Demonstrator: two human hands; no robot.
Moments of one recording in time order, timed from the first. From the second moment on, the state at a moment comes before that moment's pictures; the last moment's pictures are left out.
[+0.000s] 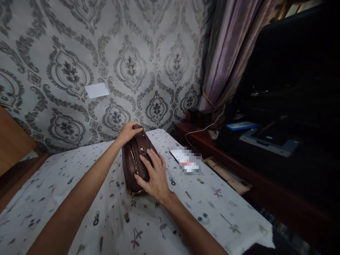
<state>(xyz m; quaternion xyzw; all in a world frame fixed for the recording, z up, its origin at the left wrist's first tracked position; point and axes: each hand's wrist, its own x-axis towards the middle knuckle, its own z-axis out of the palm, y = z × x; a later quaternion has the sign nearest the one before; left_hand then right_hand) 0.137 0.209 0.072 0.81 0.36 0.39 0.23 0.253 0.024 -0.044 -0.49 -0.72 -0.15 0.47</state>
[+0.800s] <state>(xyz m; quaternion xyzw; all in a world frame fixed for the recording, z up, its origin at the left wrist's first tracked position) 0.140 0.179 0.064 0.80 0.36 0.40 0.27 0.259 0.026 -0.043 -0.49 -0.72 -0.15 0.47</state>
